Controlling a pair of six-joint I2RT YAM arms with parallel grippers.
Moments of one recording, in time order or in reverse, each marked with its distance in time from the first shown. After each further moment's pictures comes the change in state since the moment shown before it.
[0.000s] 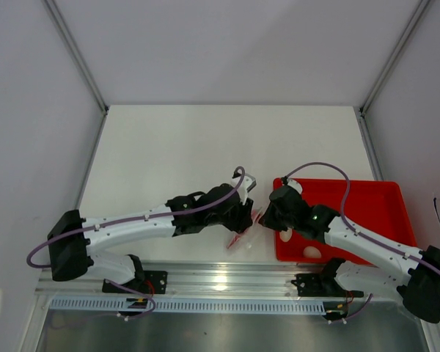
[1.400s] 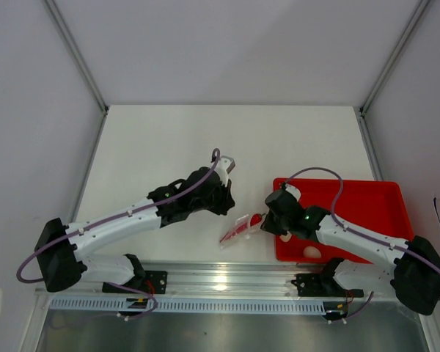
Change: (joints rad) left arm 0.170 -0.090 -0.018 -0.040 0.035 -0.004; right arm -0.003 0.070 -0.046 0.052 0.005 0.039
